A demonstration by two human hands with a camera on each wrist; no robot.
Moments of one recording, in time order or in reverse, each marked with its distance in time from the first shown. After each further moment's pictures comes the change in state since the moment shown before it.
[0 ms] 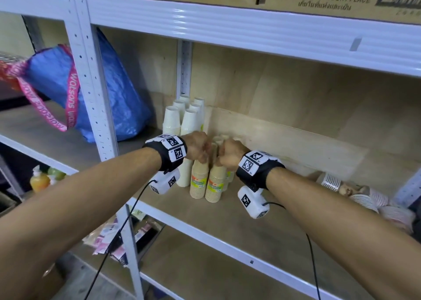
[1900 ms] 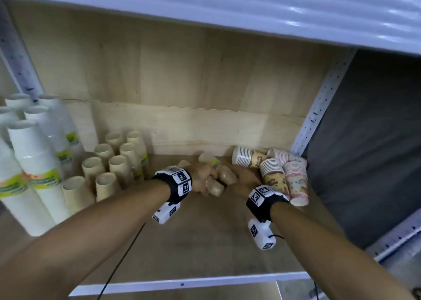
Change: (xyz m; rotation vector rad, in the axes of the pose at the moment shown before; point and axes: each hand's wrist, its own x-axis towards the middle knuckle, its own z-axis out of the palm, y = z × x) left_hand 0.149 0.207 0.142 0.104 -0.335 0.469; right_hand -0.080 0.291 0.026 0.158 0.222 0.503
